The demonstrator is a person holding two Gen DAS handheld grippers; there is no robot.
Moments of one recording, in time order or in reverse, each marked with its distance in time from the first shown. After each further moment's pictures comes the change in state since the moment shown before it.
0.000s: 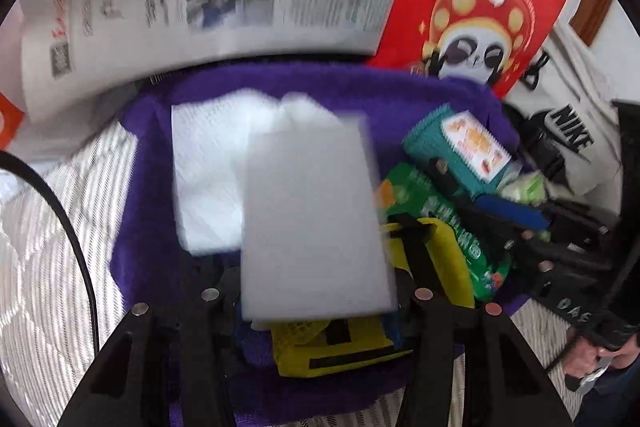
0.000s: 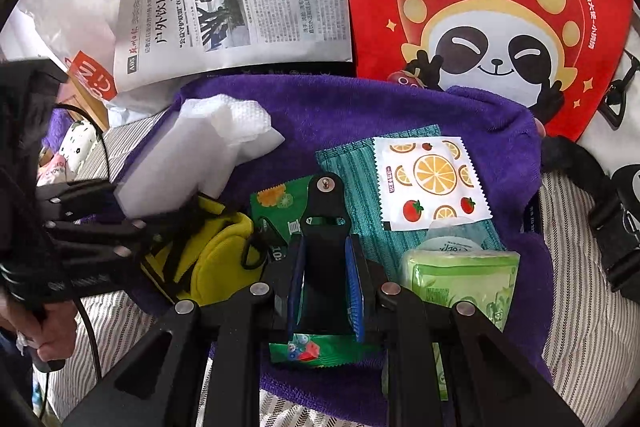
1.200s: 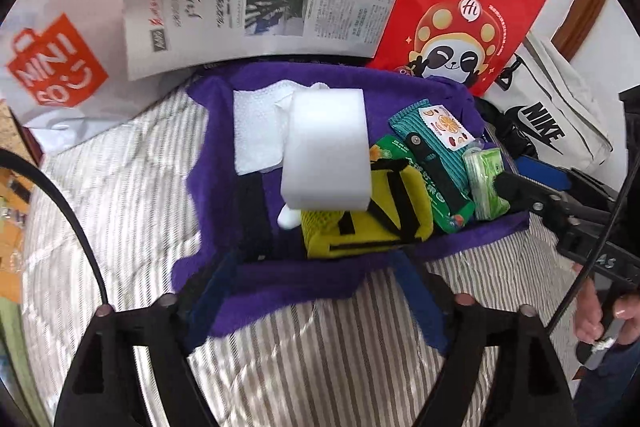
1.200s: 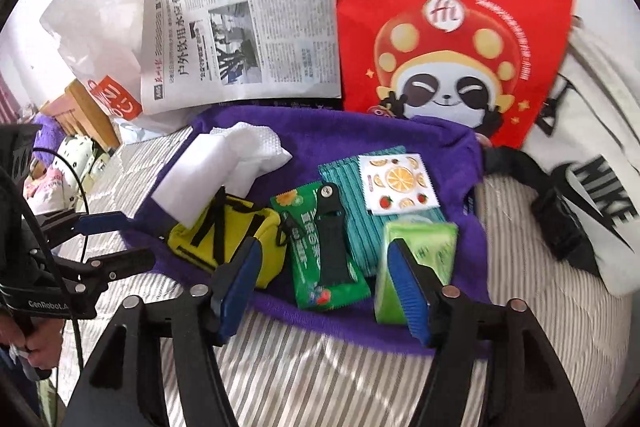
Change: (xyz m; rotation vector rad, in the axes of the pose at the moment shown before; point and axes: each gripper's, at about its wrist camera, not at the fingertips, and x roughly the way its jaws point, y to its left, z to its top) left arm -0.085 0.011 -0.042 -0.035 -0.012 0.026; right arm -0.070 0.010 -0.008 0.018 -0.049 -0.064
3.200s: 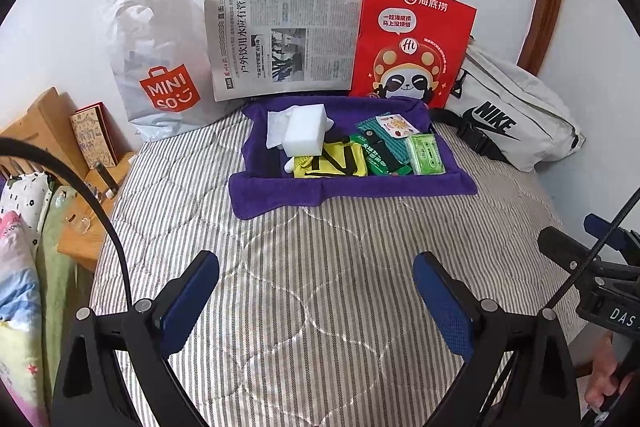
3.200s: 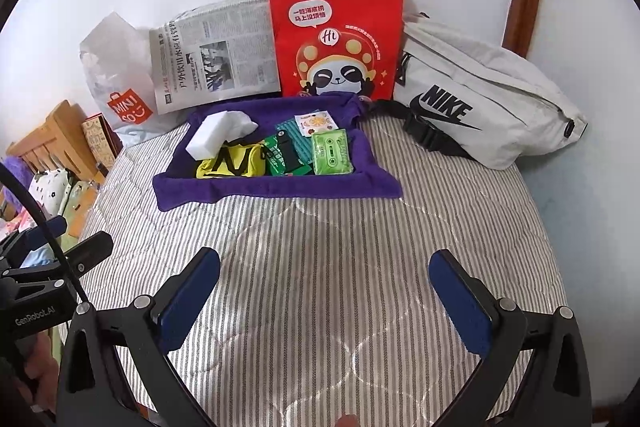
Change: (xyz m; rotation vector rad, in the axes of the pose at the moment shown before) left arm -0.164 -0.076 -0.110 -0.017 -0.161 0.162; right arm -0.205 0.028 -0.121 0.183 -0.056 -0.221
